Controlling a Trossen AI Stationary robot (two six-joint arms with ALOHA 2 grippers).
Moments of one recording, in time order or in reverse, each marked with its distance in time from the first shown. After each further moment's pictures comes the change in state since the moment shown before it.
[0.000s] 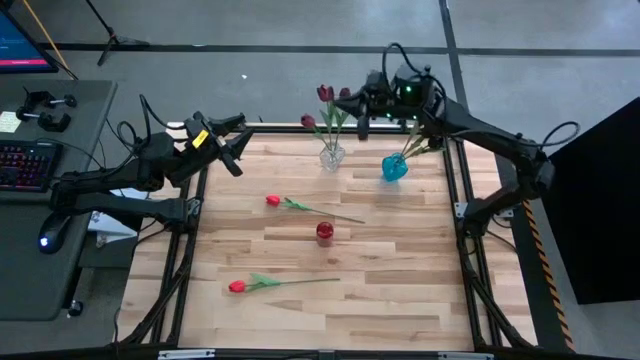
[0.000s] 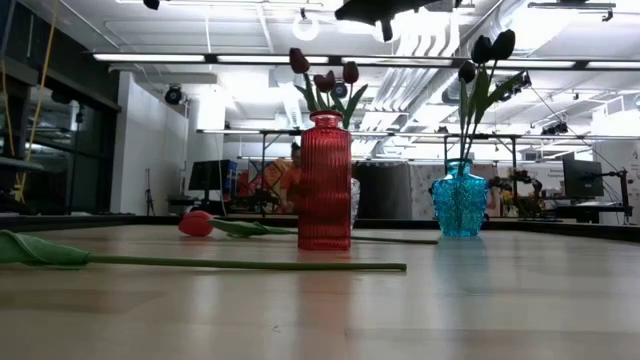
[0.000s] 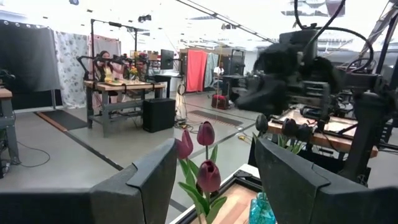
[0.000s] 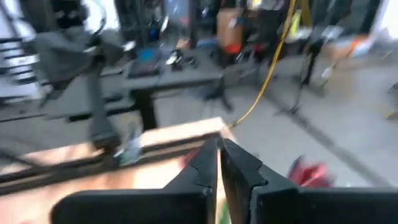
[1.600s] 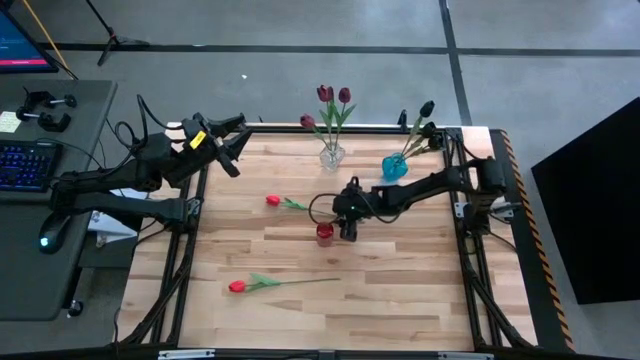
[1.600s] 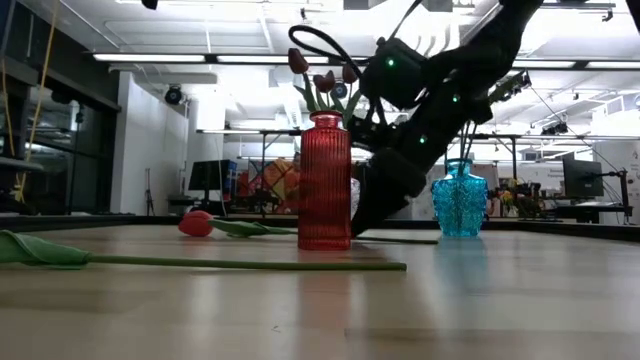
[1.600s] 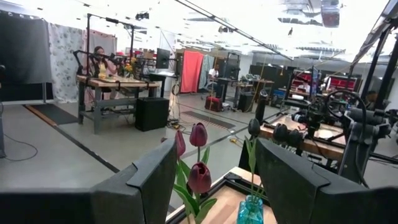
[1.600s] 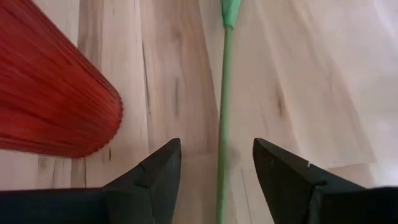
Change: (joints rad) left arm -0.015 -0.015 0.000 -0.008 0.001 -0.053; right arm 0.455 0.355 -0.597 0.224 0.345 0.051
